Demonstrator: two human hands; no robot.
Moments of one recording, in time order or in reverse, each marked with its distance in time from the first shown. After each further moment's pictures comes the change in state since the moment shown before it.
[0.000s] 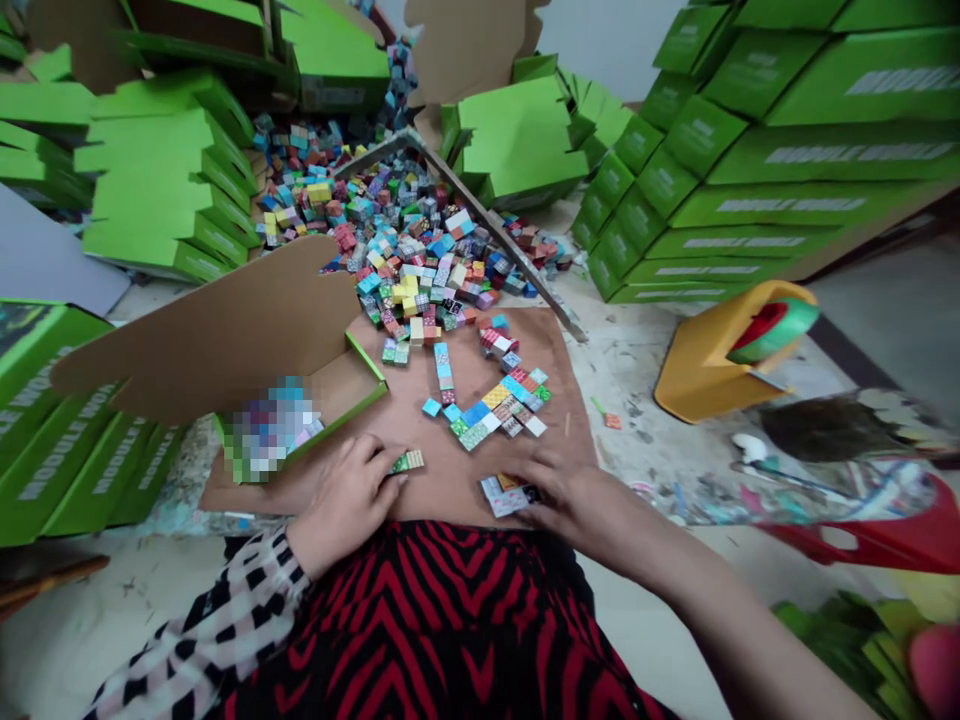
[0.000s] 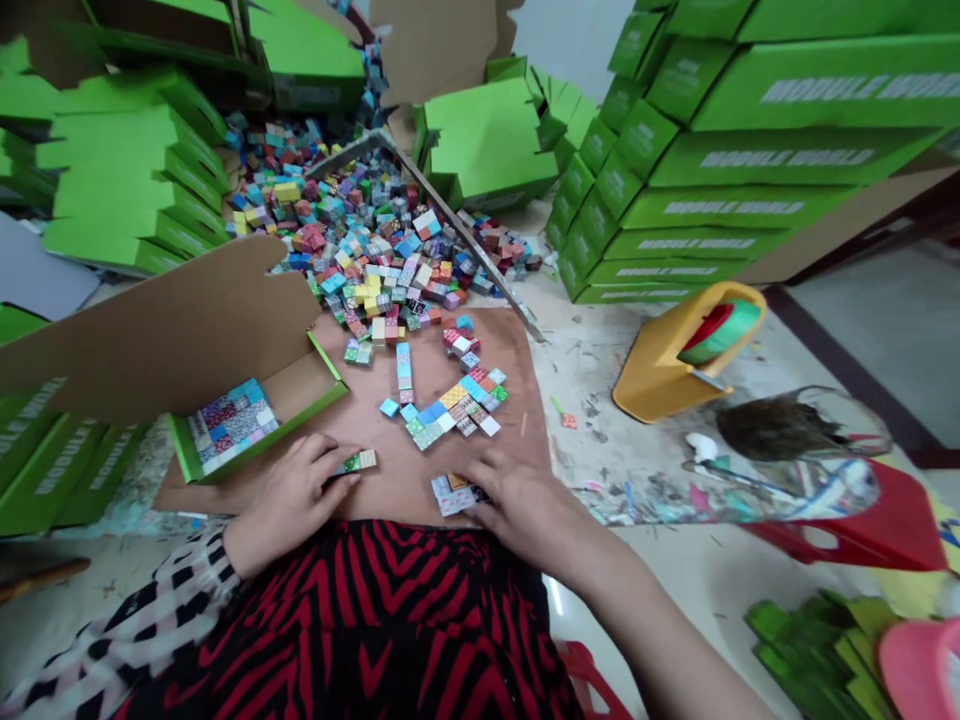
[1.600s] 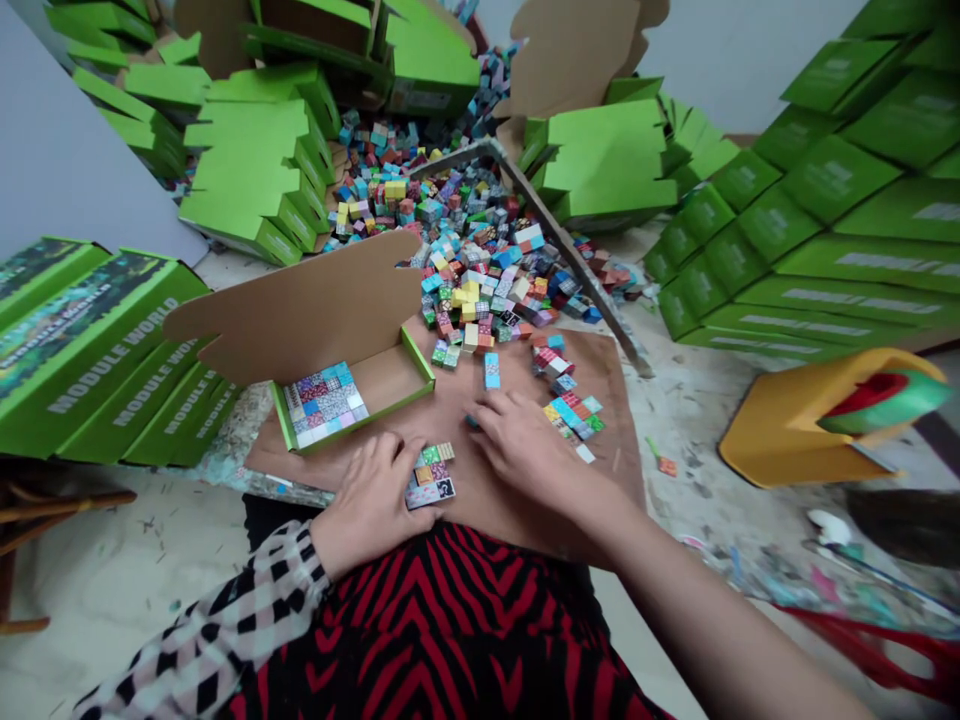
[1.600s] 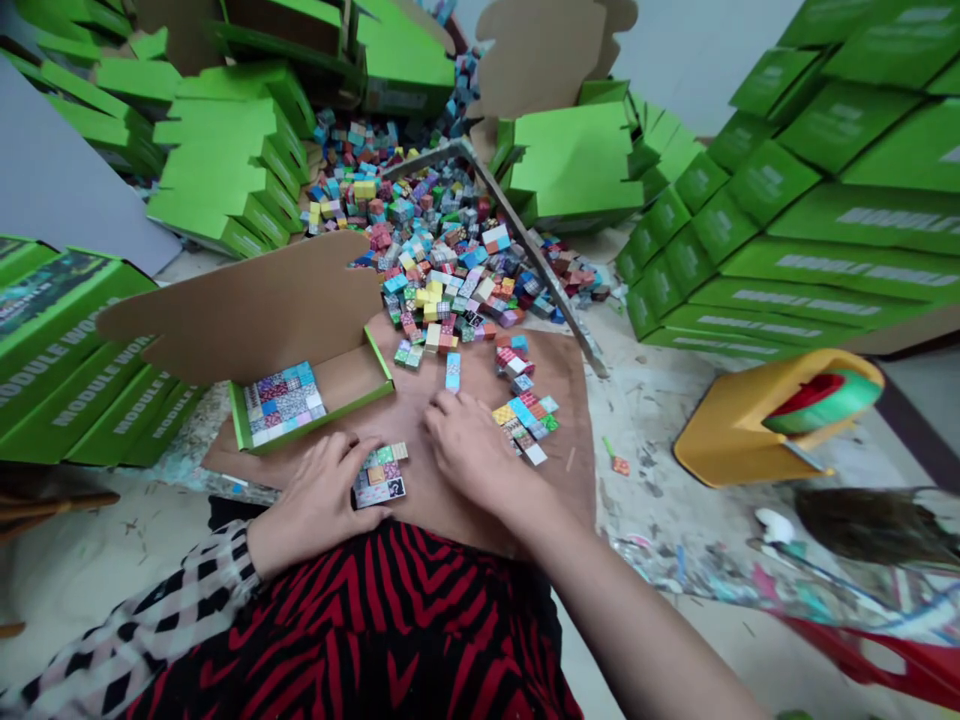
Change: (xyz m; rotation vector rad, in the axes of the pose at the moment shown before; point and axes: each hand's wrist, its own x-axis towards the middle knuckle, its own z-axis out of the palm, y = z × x) left_hand -0.021 0.005 -0.001 0.024 -0.006 -0.189; right_hand 0.103 -0.057 -0.004 -0.301 0.184 -0.241
